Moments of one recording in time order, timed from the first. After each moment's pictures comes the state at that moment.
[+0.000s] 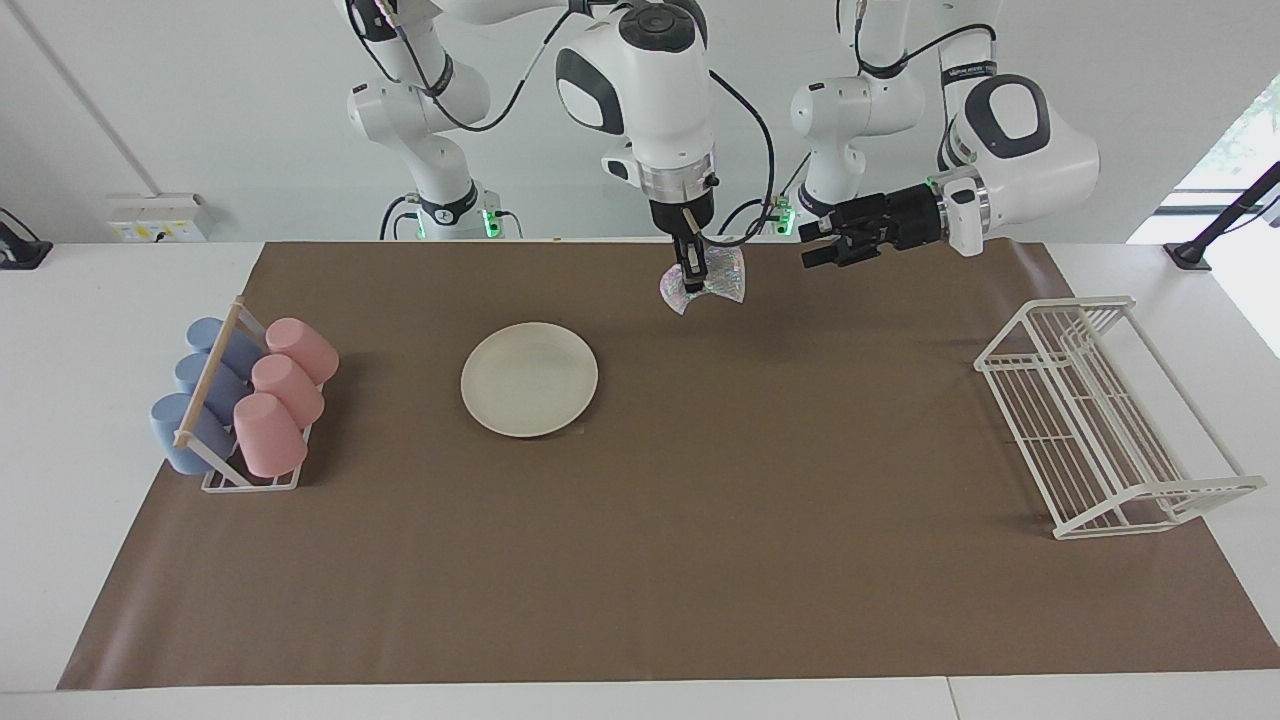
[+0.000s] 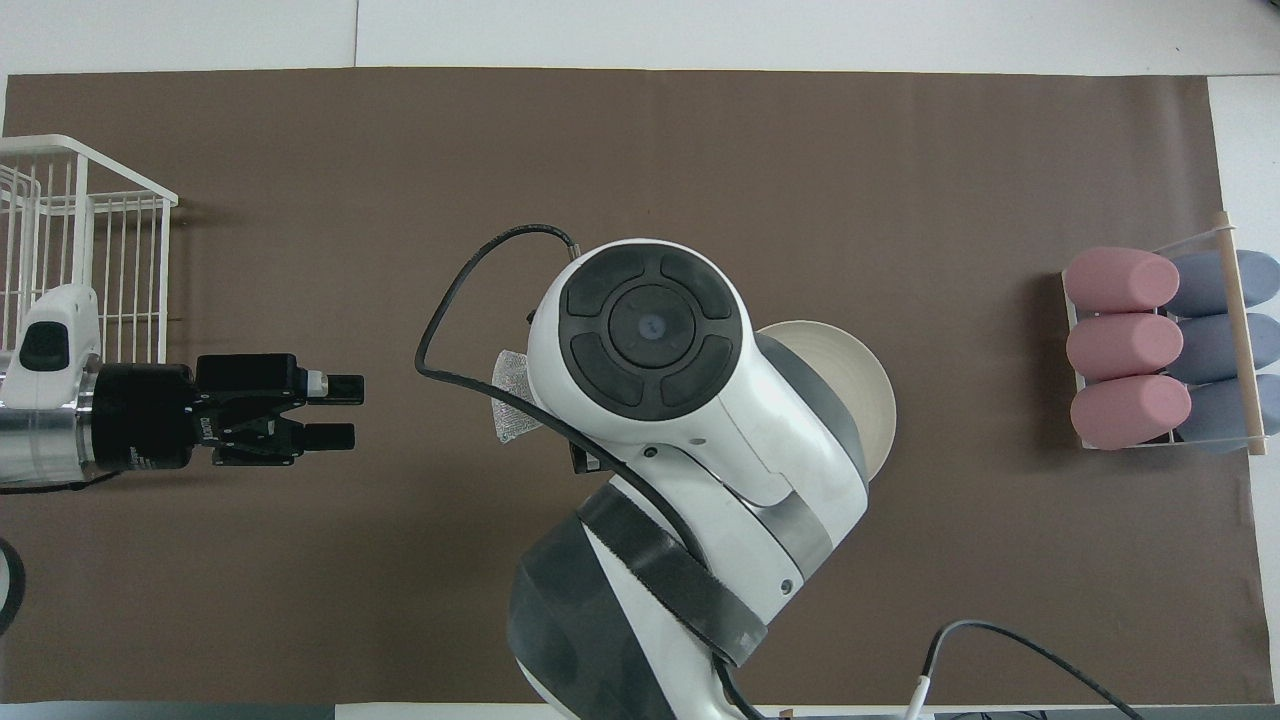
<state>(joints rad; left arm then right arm) 0.01 -0.23 -0.08 -2.28 -1.32 1.72 0.12 0.32 0.28 0.44 -1.46 0.00 1.85 2.21</state>
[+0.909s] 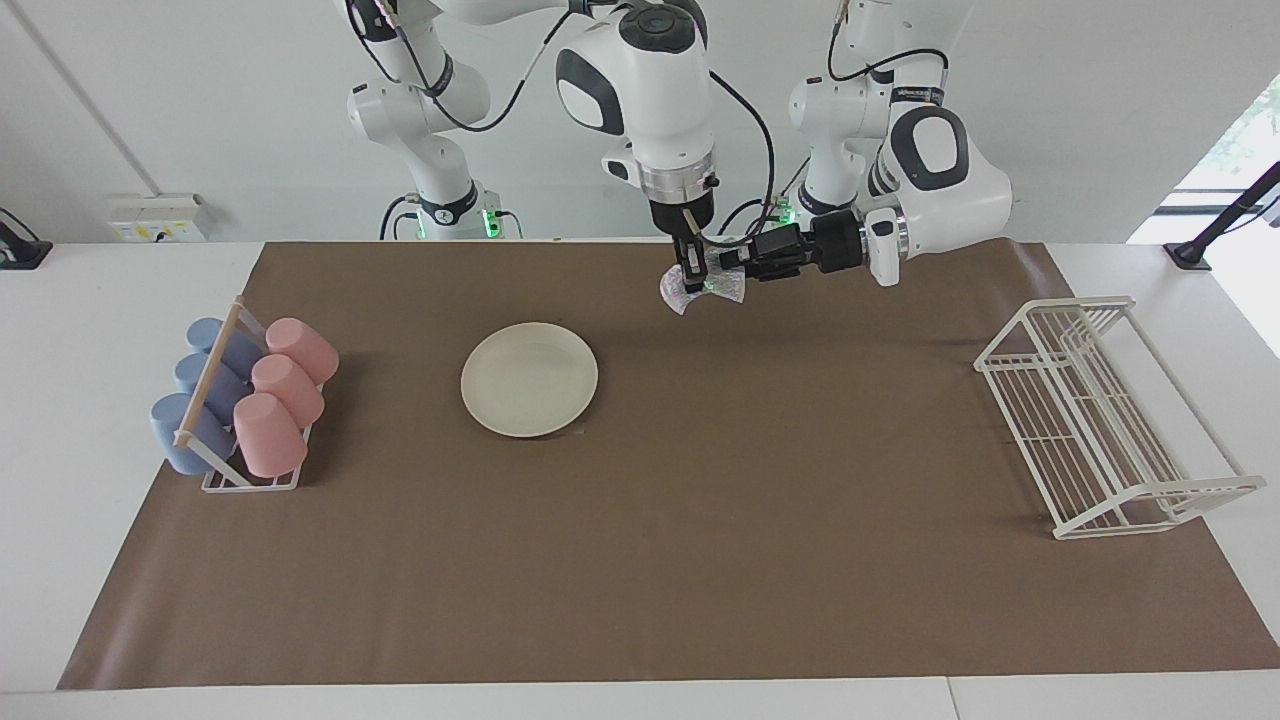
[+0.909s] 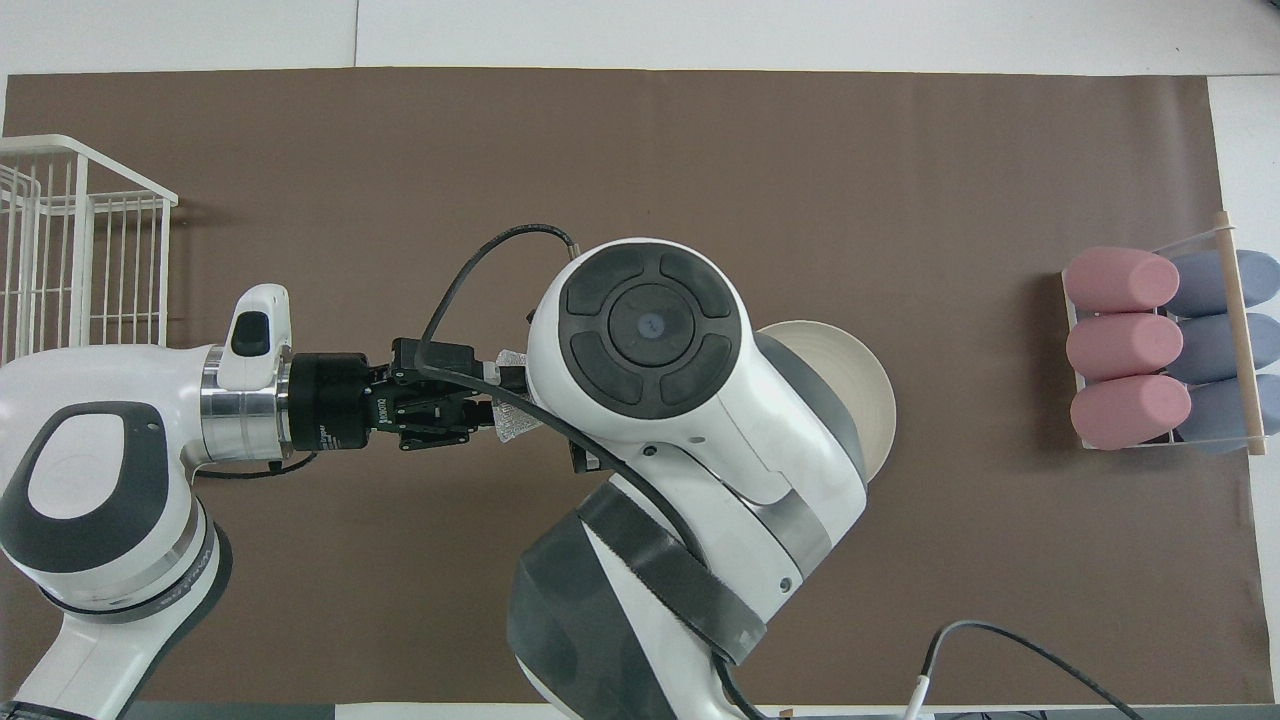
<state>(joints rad) -0.18 -0.17 -0.08 -2.28 -1.43 1.89 0.06 0.32 0.28 0.44 -1.46 0.00 1.85 2.21</state>
